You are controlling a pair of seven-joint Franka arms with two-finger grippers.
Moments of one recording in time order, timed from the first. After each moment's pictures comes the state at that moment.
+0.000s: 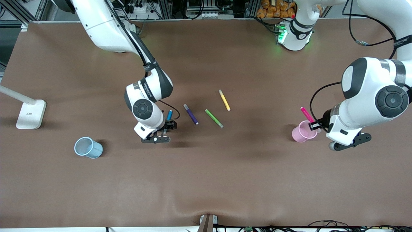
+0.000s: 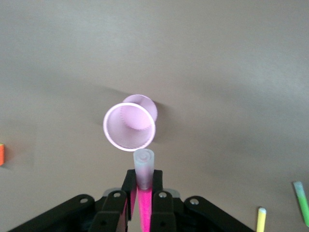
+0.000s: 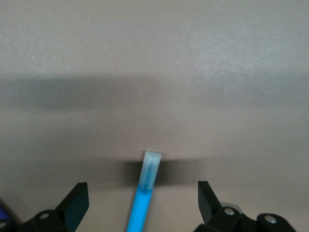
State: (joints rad) left arm -0.11 0.36 -0.07 -1.52 0.06 1.74 -0.51; right arm 0.54 0.64 -0.06 -1.73 0.08 2.28 0.42
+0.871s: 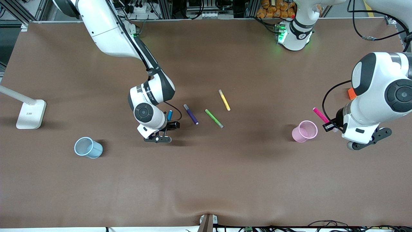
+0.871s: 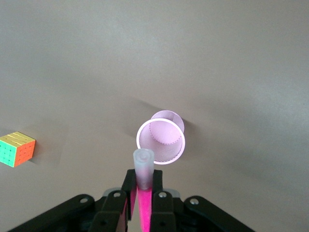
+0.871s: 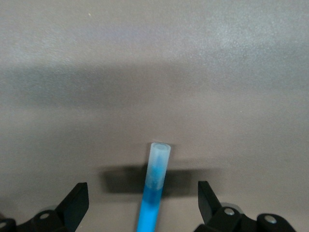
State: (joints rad) left arm -0.08 0.34 -0.07 -1.52 0.16 1.73 -0.60; right arm 0.54 0.67 -0.06 -1.75 0.18 2.30 0.42
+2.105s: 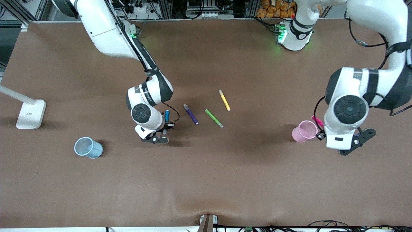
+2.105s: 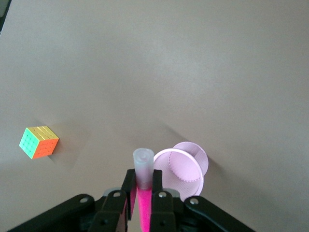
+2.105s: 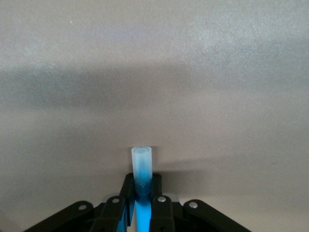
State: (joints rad) left arm -0.16 0.44 -0.08 -1.53 0.41 1.75 -0.99; right arm 0.54 0.67 -0.07 -1.76 0.18 2.31 0.42
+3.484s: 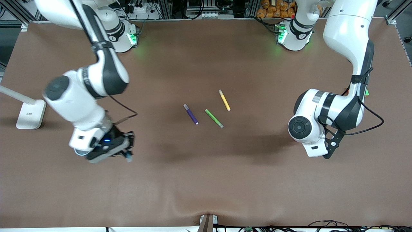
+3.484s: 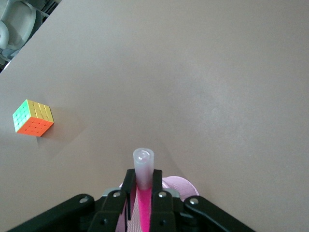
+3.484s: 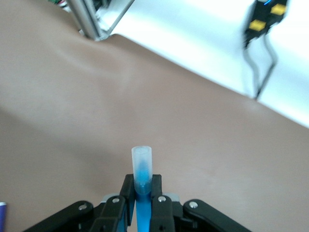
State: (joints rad) left arm -0.22 0.61 -0.08 -1.53 0.62 1.75 -1.47; right arm 0.35 0.39 -0.13 -1.58 0.18 2.35 -0.38
